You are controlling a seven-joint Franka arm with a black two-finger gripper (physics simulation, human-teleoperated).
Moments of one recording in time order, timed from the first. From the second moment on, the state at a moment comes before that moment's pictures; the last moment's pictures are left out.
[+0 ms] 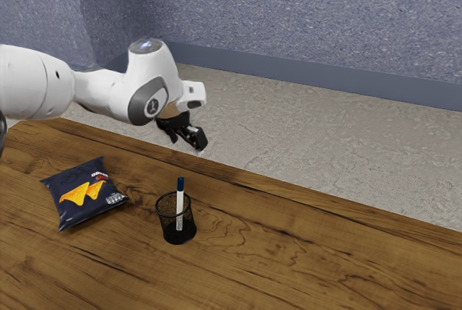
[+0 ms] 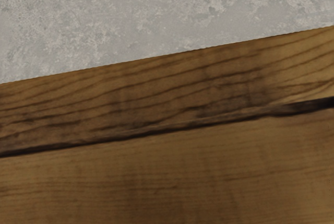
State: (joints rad) arm -0.09 0.32 0.08 -1.86 0.02 2.41 0.14
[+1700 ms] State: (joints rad) arm -0.19 0.04 0.08 -2.46 -0.13 2.98 0.24
